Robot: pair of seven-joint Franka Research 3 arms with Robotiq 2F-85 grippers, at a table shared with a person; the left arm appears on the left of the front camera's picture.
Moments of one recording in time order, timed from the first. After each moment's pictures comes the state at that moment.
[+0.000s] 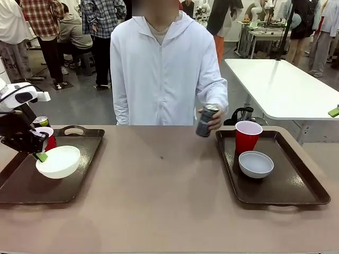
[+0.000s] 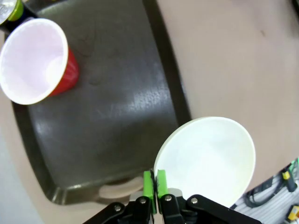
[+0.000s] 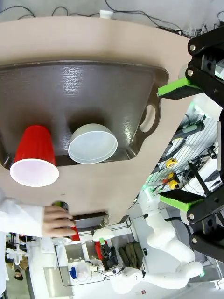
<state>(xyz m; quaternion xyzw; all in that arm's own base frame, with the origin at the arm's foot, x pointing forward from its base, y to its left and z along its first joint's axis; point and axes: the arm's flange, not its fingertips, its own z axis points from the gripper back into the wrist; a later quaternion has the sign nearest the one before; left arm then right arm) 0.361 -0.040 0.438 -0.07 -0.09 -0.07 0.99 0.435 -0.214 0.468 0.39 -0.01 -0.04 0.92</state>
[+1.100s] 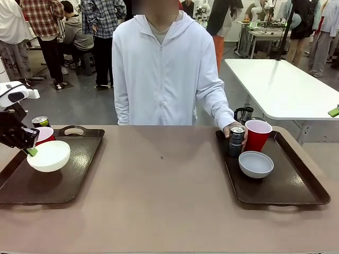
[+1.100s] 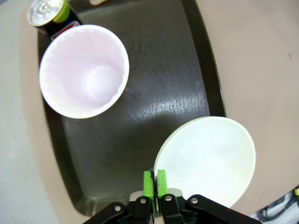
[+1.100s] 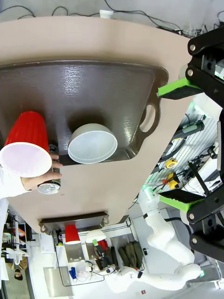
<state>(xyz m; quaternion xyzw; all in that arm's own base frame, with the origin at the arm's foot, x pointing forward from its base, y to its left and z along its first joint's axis) 0.383 -0.005 0.432 -0.04 -0.11 -0.05 0.99 0.435 -0.214 0.468 0.39 -0.01 -0.03 0.92</state>
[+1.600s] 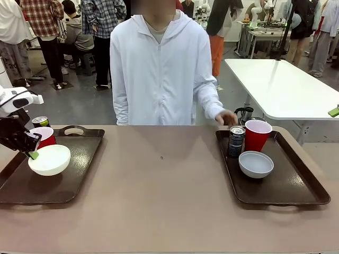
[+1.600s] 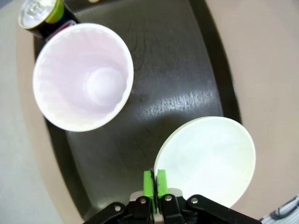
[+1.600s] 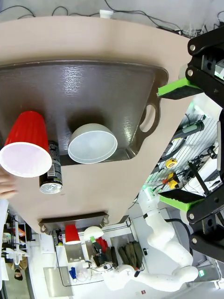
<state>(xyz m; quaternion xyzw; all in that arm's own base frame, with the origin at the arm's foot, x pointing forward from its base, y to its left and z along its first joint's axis) 0.395 -0.002 0.407 -0.02 -0.11 -0.07 0.99 0.435 -0.214 0.468 0.39 -0.01 -0.03 0.92</state>
